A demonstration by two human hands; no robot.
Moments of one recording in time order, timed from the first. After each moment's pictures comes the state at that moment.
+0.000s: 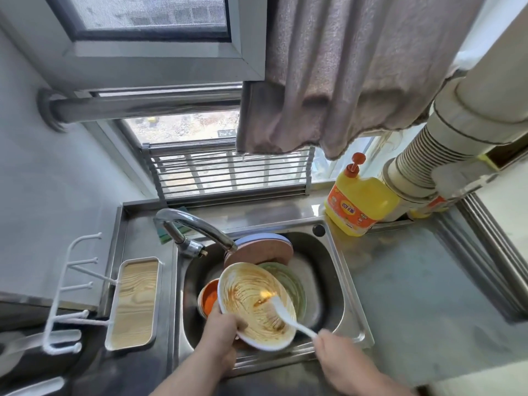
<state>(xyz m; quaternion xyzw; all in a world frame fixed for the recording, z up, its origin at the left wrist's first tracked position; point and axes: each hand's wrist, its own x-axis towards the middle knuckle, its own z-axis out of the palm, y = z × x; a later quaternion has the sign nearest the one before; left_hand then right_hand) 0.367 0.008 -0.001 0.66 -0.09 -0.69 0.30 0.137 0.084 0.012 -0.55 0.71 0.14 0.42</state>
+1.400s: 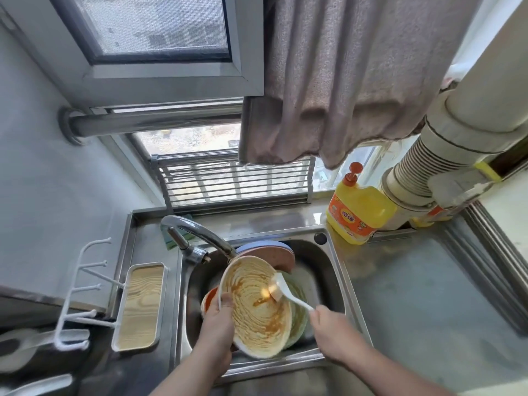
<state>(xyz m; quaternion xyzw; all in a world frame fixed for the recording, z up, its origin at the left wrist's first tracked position) 0.360 0.000 0.024 0.68 -0.16 -0.63 0.34 0.130 0.035 0.034 -0.55 0.73 0.10 0.38</state>
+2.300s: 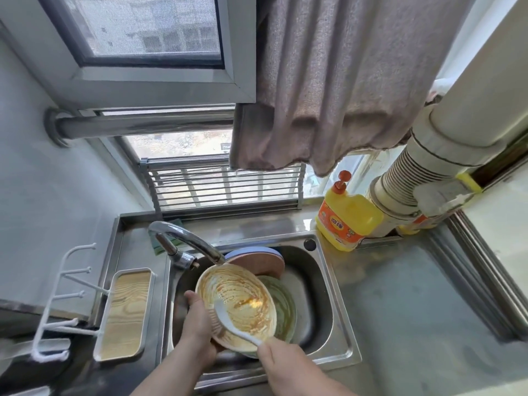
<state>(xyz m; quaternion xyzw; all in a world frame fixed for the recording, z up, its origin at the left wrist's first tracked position) 0.361 -0.026 0.018 0.67 -0.01 -0.65 0.35 0.193 0.054 0.081 -0.55 0.64 0.03 0.54</state>
